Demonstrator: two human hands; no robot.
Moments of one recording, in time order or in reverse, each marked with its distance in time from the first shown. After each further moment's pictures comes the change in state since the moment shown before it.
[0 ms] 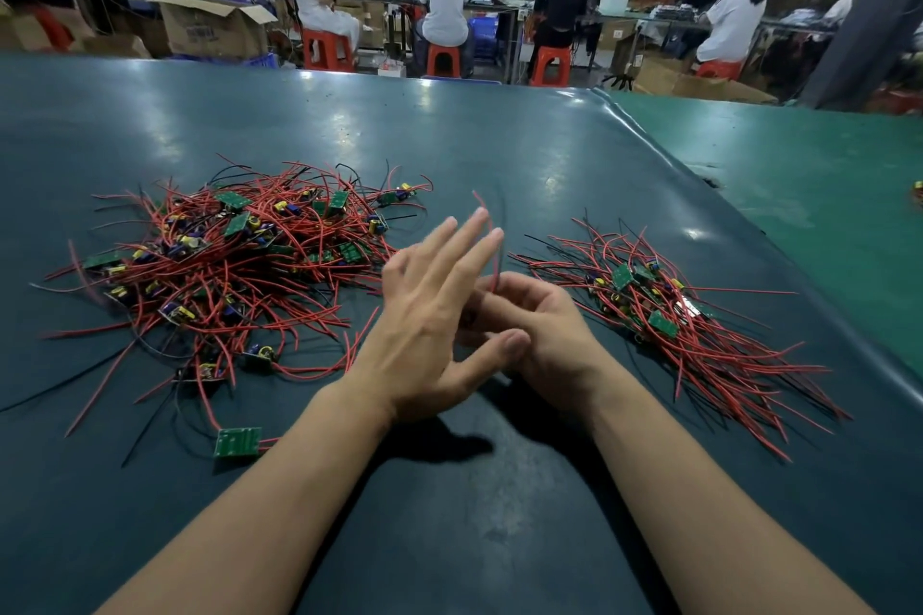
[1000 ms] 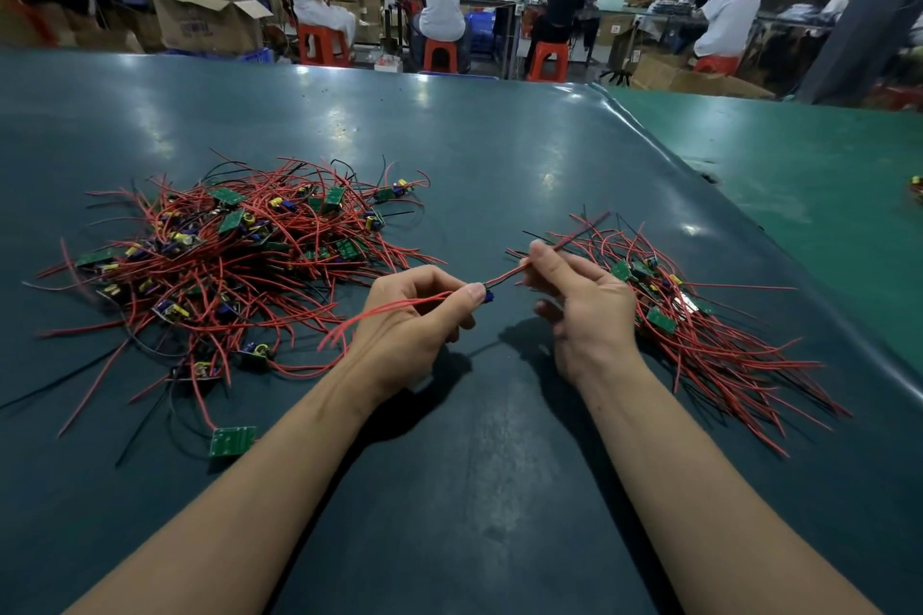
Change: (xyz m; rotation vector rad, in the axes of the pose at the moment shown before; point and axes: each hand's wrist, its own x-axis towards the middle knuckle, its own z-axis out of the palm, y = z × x) left_hand 0.004 -0.005 0.008 -0.849 0.042 -0.680; right_hand 0.005 -0.018 -0.011 -0.036 0.603 -0.166
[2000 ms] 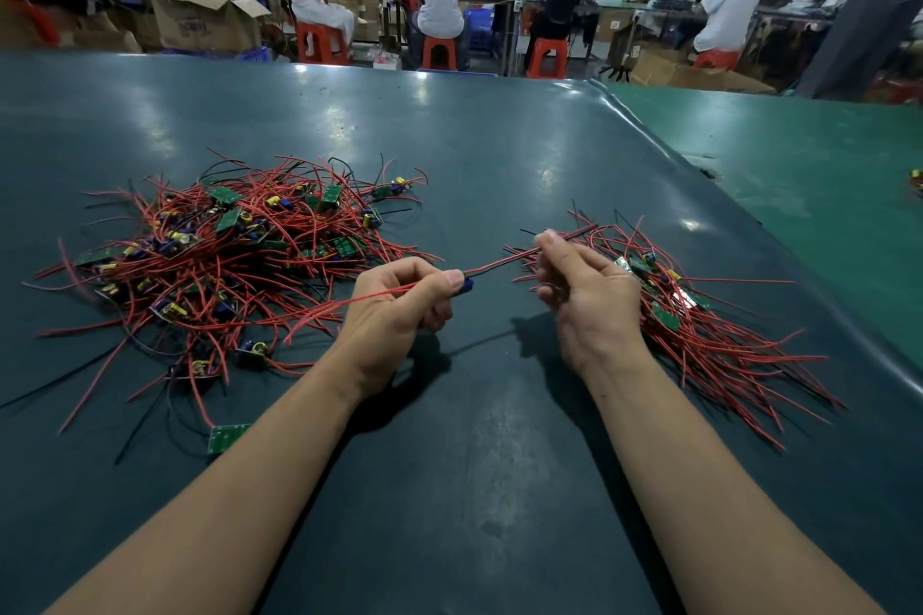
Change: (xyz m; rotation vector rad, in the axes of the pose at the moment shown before) left_hand 0.006 -0.004 -0.008 -0.217 -0.004 -0.040; right_hand 0.011 0.000 -0.006 0.057 -0.015 -0.054
